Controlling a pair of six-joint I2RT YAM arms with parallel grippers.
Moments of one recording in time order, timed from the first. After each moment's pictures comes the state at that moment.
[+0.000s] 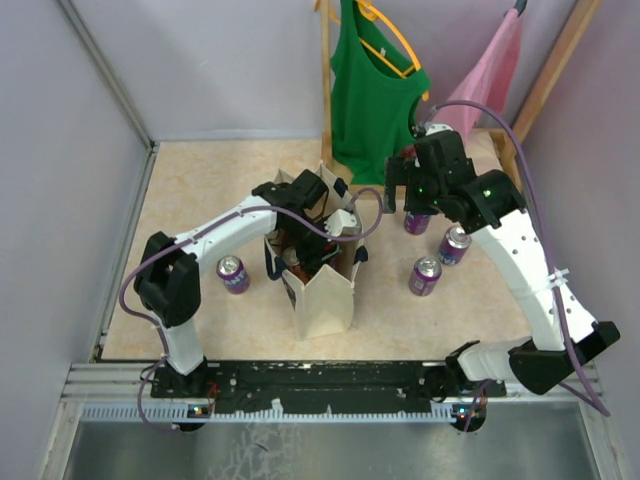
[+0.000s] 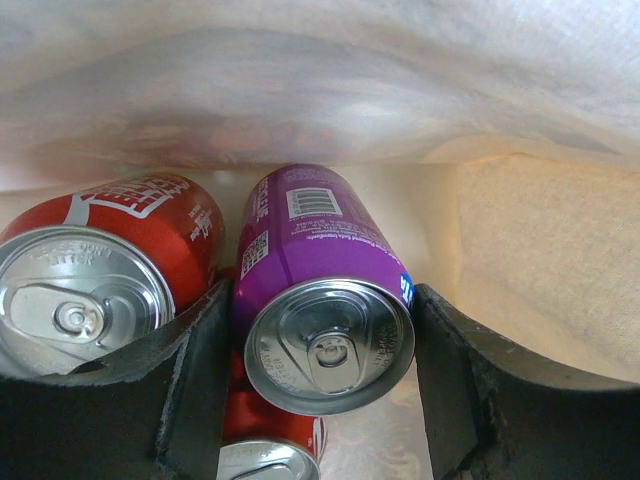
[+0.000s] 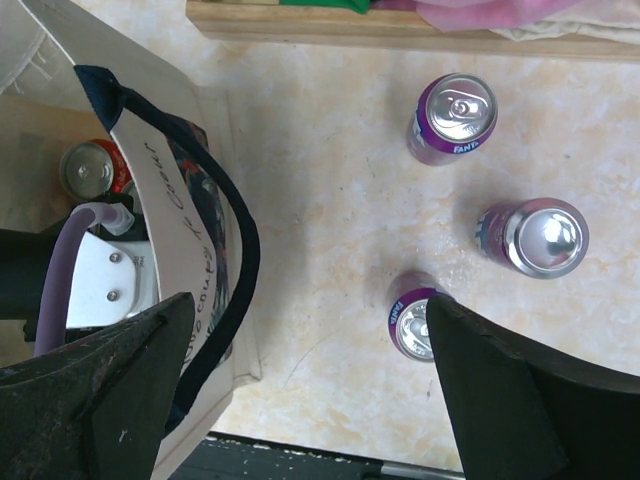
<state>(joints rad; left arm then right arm) -0.71 1.83 1.53 -0.92 0.51 0.57 0.52 1.30 1.66 -1.11 0.23 0.38</state>
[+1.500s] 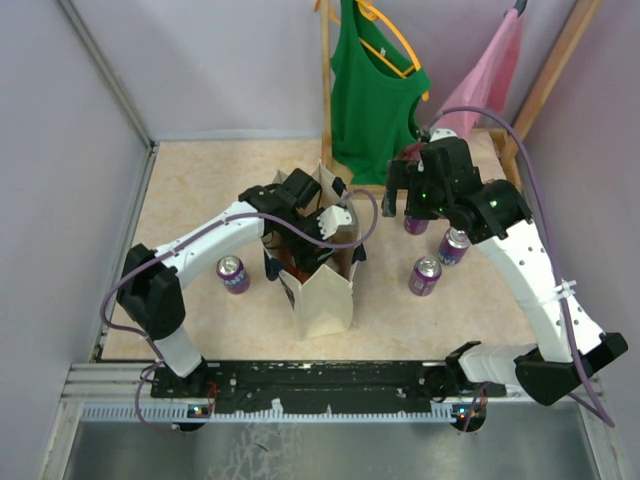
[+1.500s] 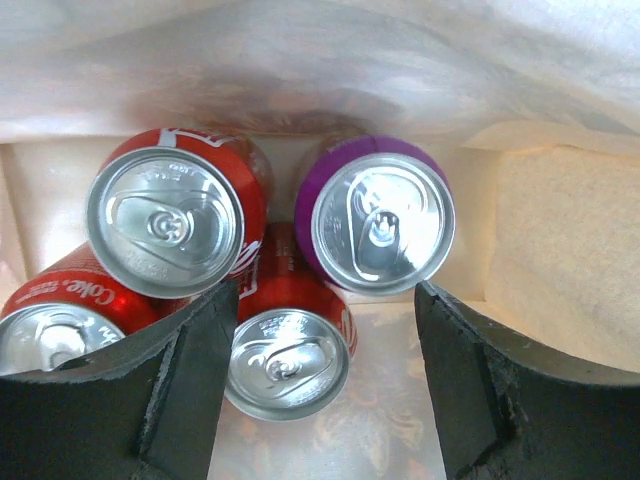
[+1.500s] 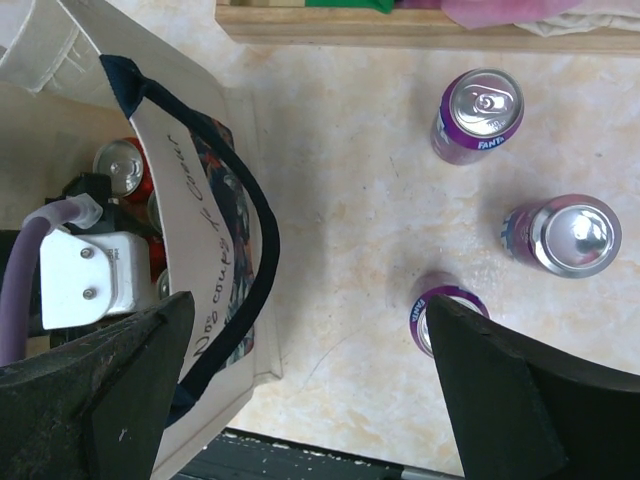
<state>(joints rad) -0.72 1.72 1.46 -0.86 0.39 0.52 0.52 1.24 1.60 -1.07 0.20 0.42</state>
